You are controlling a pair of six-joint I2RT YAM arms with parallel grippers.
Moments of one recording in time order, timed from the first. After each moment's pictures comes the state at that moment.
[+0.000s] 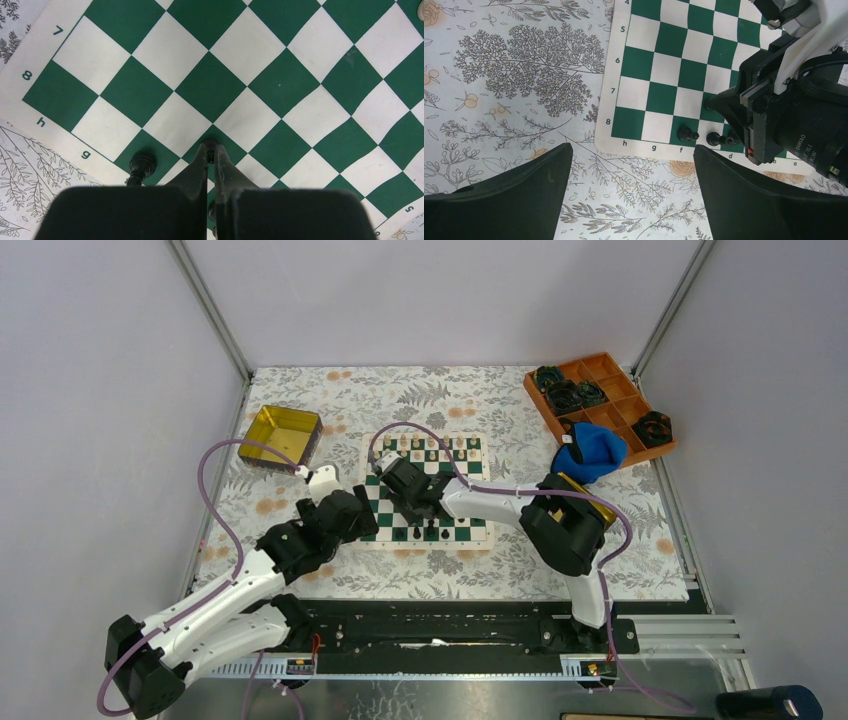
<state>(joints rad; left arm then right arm) -0.76 0.85 0.64 -0.62 -0.52 -0.80 0.99 2.01 1.40 -0.39 0.19 0.16</state>
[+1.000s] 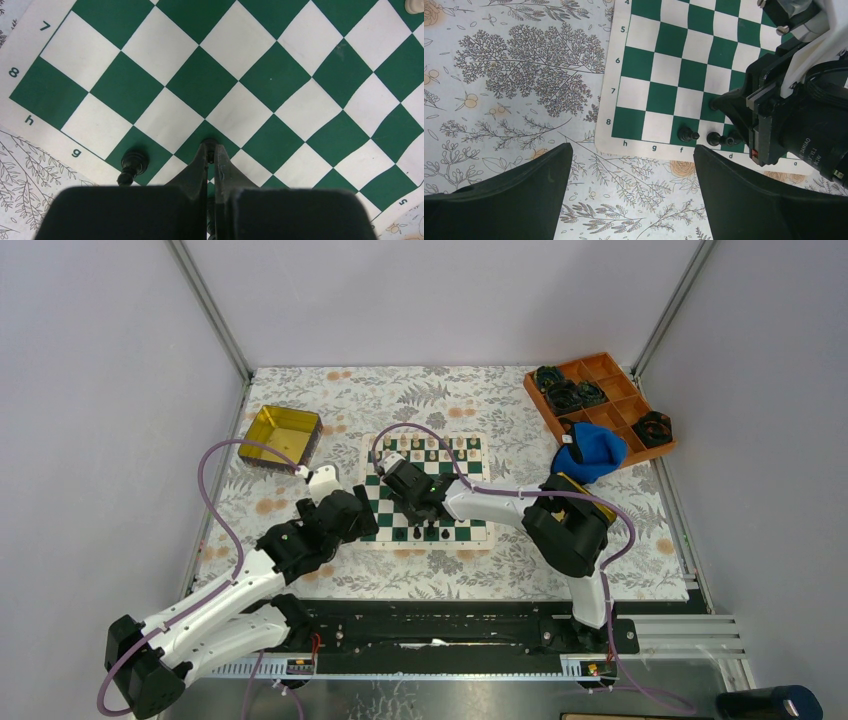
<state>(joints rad) -0.76 0.85 0.64 -0.62 -0.52 -0.80 0.99 1.99 1.36 -0.36 0.22 0.16</state>
